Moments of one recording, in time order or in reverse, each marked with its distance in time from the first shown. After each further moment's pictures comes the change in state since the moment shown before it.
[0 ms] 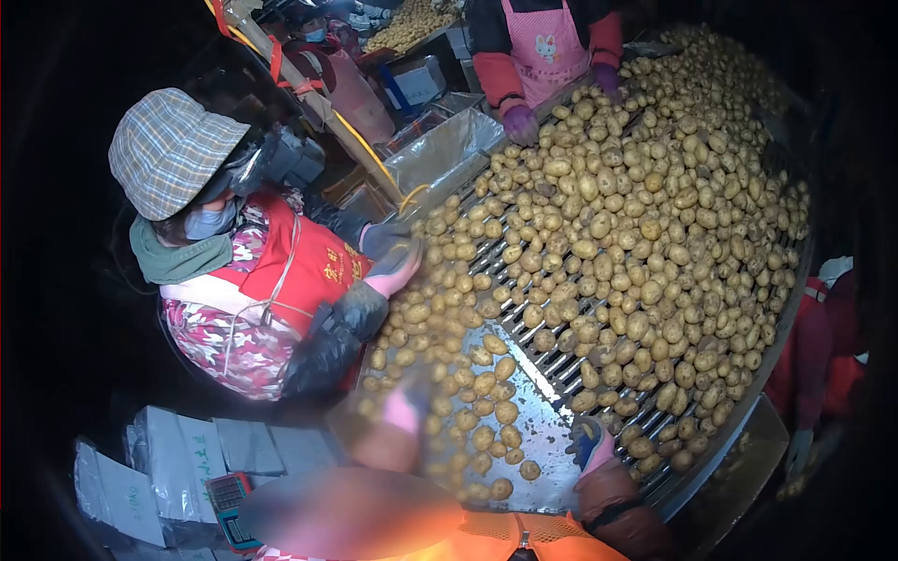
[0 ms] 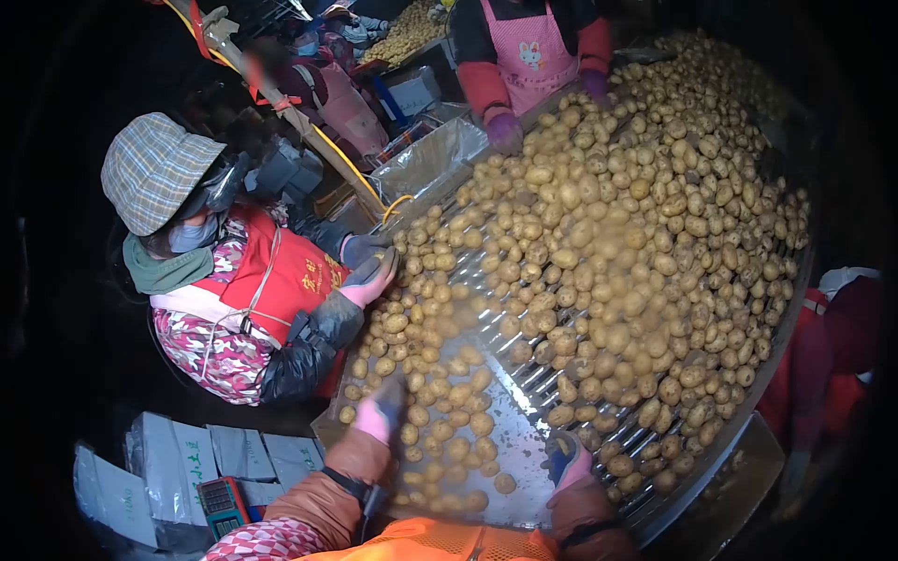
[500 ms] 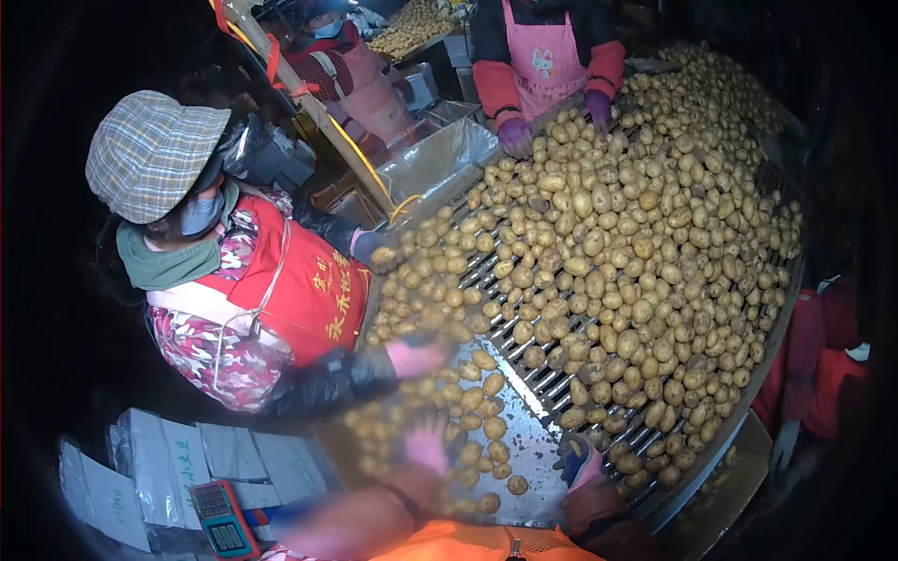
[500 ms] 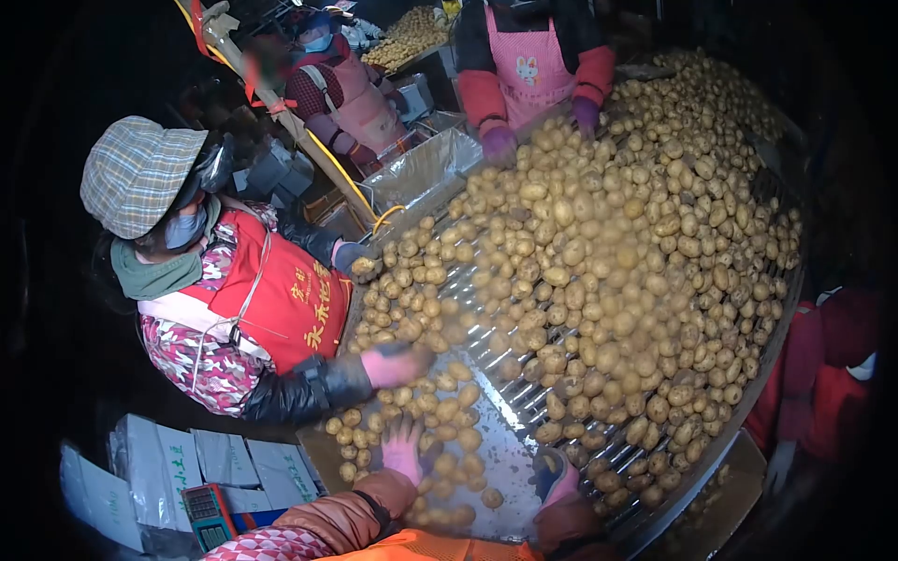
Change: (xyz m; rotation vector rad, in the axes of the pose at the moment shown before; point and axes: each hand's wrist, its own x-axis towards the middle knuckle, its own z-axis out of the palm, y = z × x) left_hand -0.068 -0.026 0.060 0.911 -0.138 0.144; right_hand 0.044 0.066 -0.020 0.160 -0.006 0.036
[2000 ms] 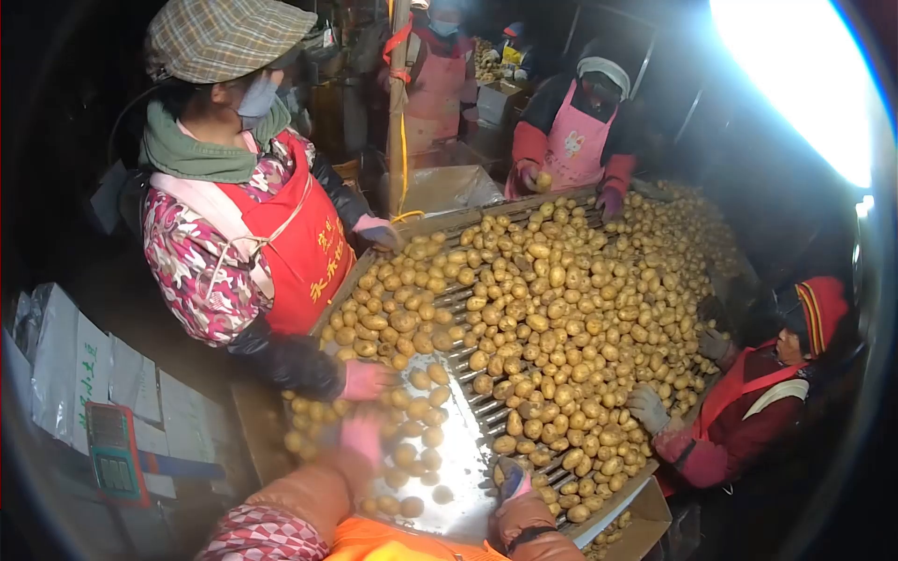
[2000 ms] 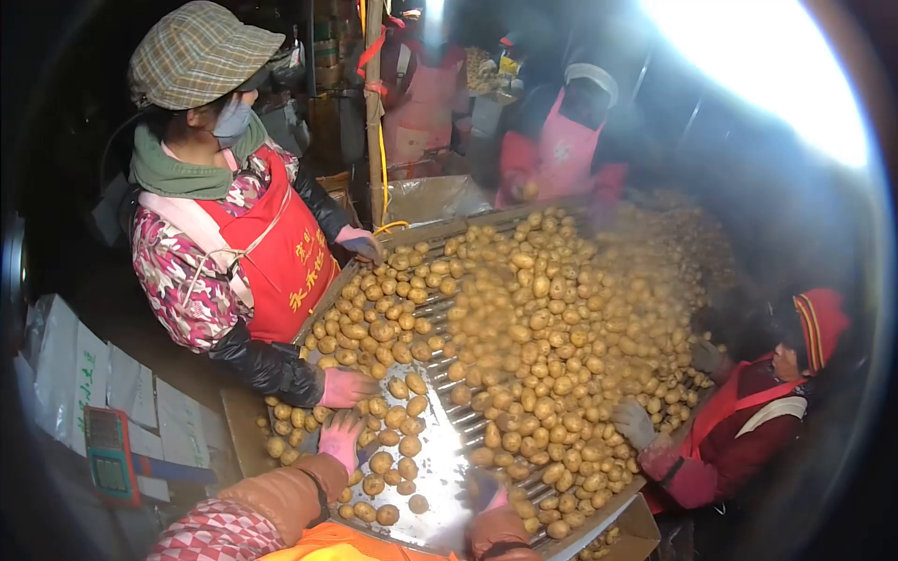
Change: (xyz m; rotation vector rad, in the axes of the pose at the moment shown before) left_hand -0.003 -0.024 0.023 0.006 0.002 0.009; right_hand -0.035 -0.052 0.032 -0.462 -0.027 -0.164
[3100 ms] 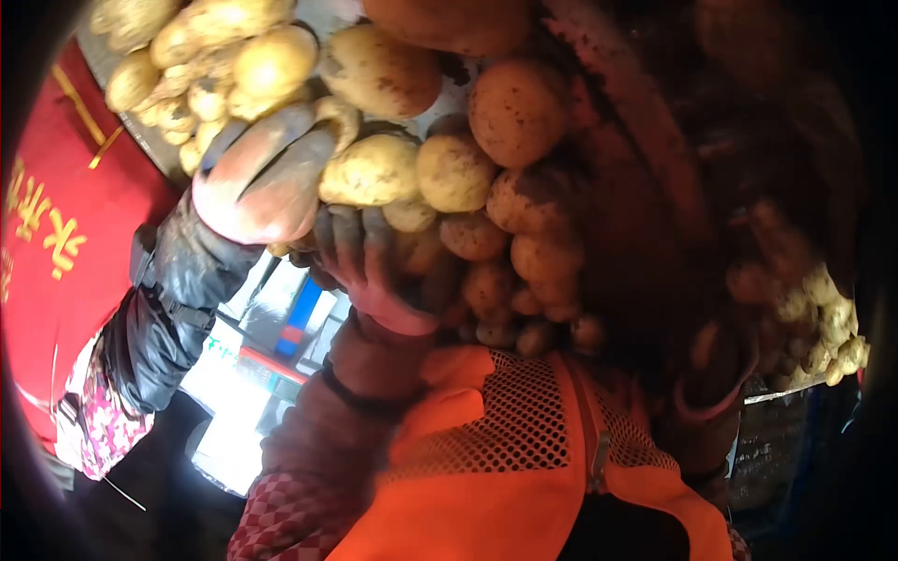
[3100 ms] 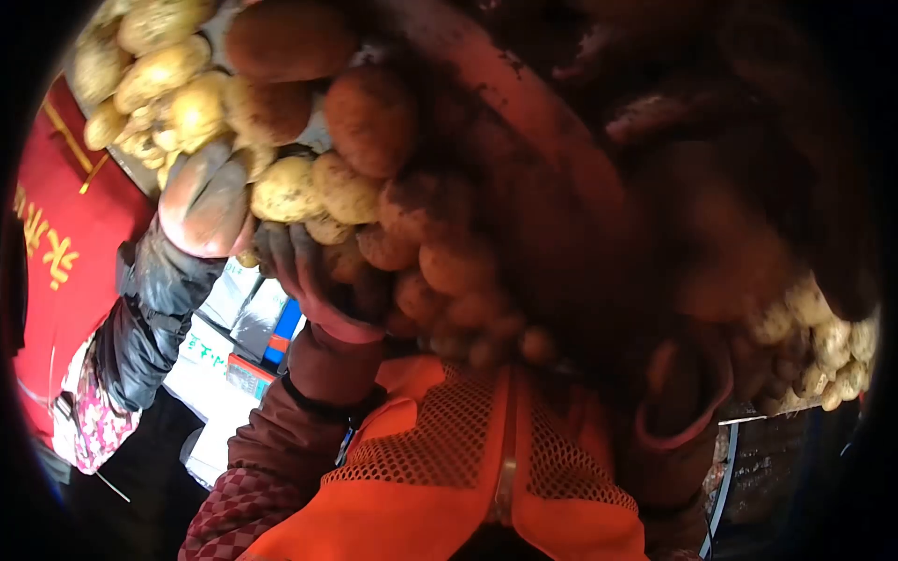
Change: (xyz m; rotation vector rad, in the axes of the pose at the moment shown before) left_hand 0.081 -0.008 -0.010 0.020 0.070 0.076; right_hand 0.099 -0.004 -0.025 0.193 0.133 0.251
